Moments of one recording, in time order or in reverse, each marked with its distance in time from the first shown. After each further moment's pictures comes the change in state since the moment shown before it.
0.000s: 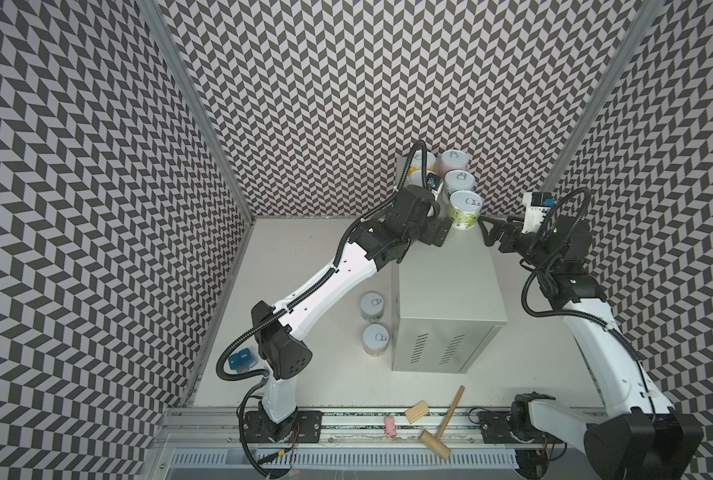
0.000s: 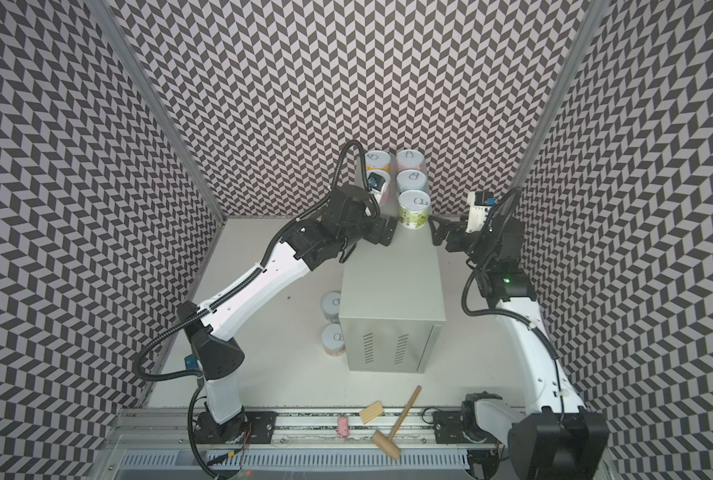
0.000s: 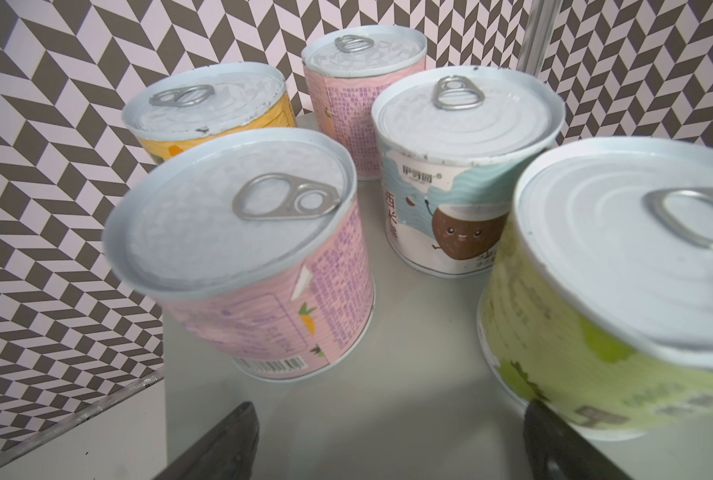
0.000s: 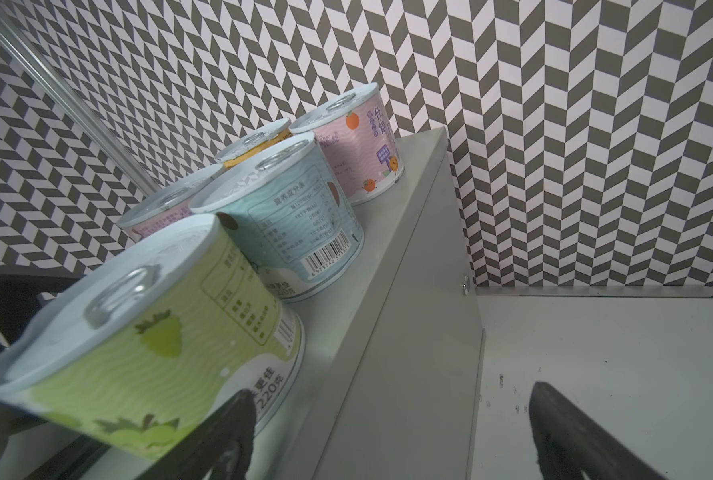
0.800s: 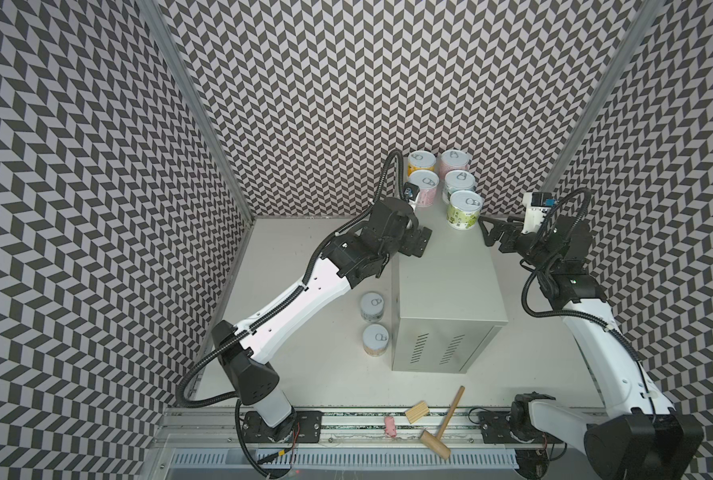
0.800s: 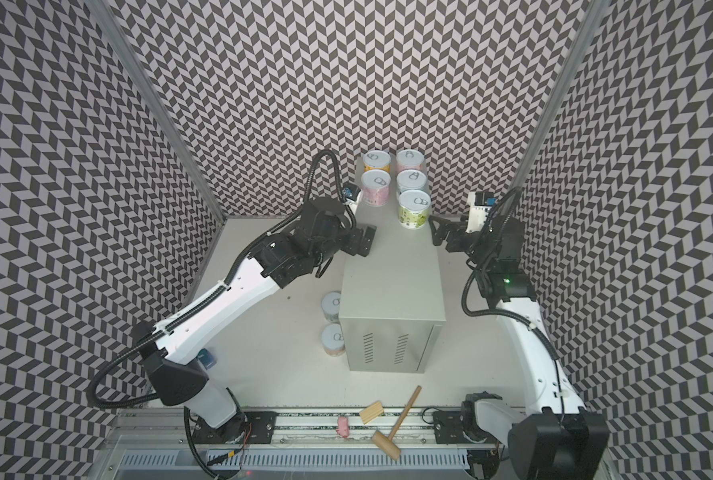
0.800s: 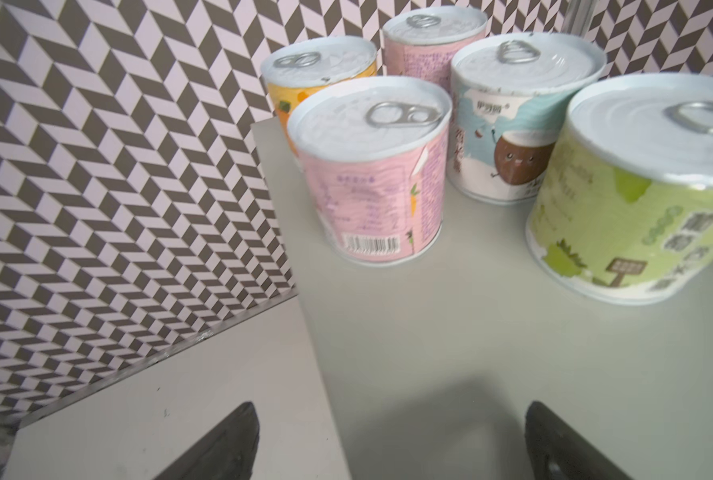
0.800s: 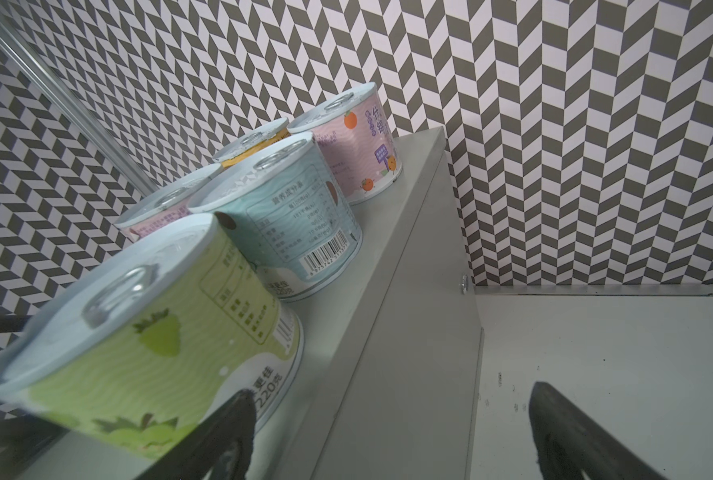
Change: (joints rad) left arm 0.005 -0.282 -0.311 0.027 -0.090 -0.011; right arm 0.001 -0.005 0.000 -0.010 0.014 0.002
